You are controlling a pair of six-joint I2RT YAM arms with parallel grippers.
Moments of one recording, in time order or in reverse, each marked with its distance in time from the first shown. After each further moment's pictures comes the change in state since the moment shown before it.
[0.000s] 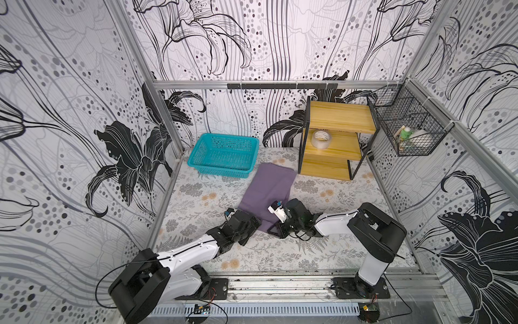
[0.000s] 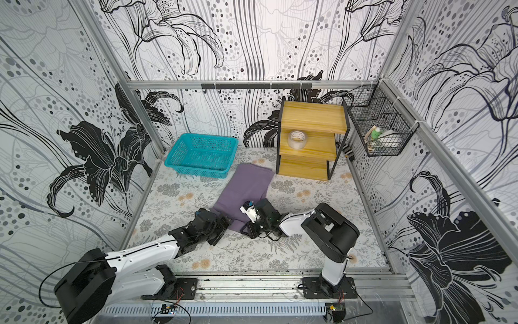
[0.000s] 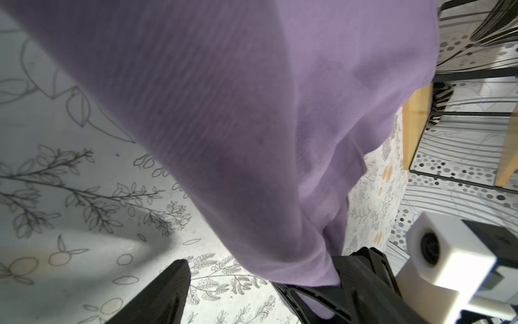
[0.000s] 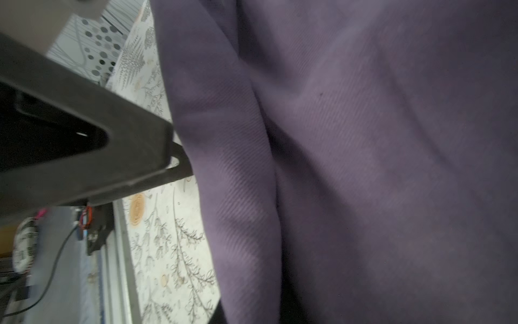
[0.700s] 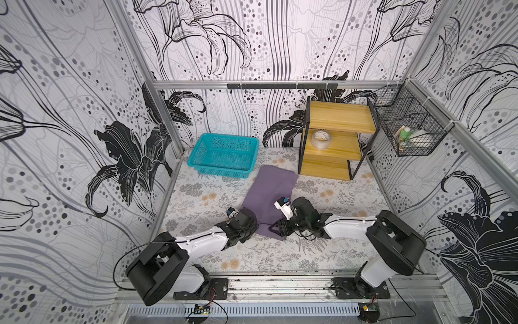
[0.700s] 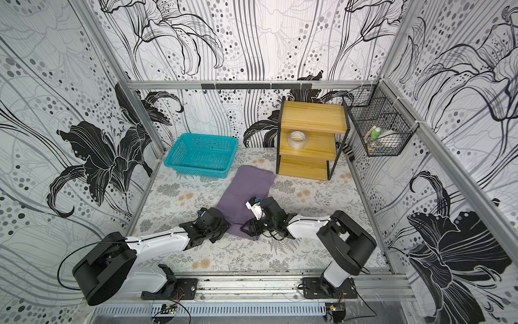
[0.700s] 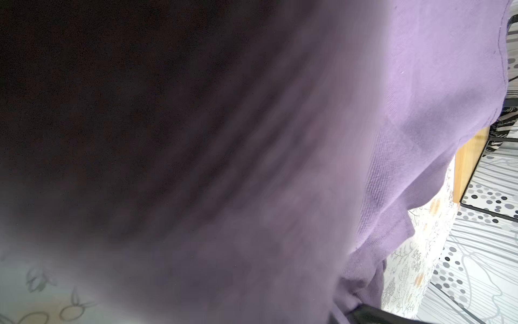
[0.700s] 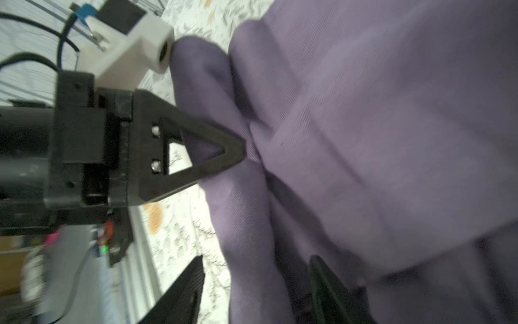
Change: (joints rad) left arm 0.008 0.158 0.079 -0.039 -0.068 -0.003; right arm 0.033 -0.237 -0.049 -0.081 0.214 -0.005
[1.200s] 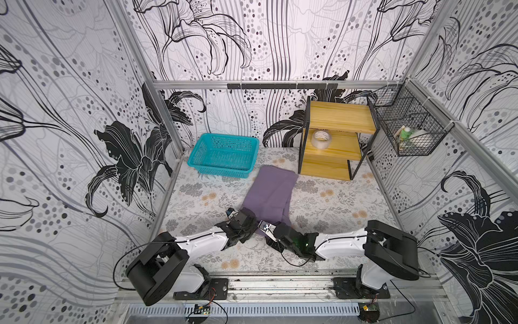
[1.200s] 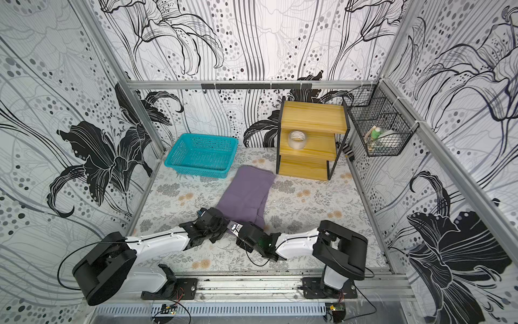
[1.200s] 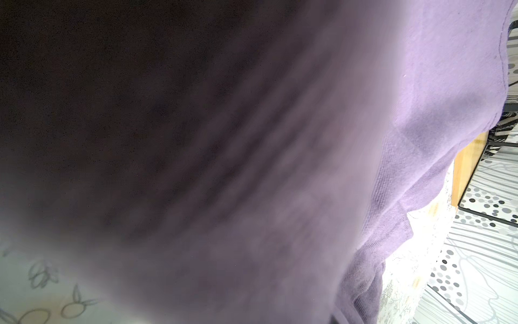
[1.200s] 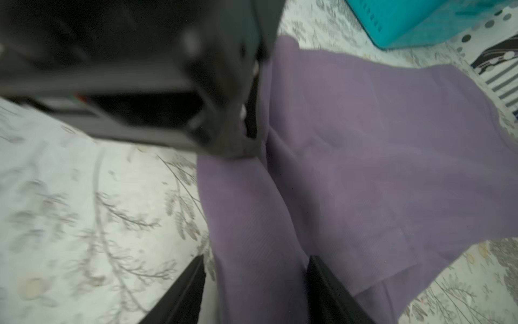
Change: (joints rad) left arm 0.000 0.000 0.000 0.000 0.001 -0.019; right arm 0.347 0.131 -0.006 0.052 0.700 -0.489
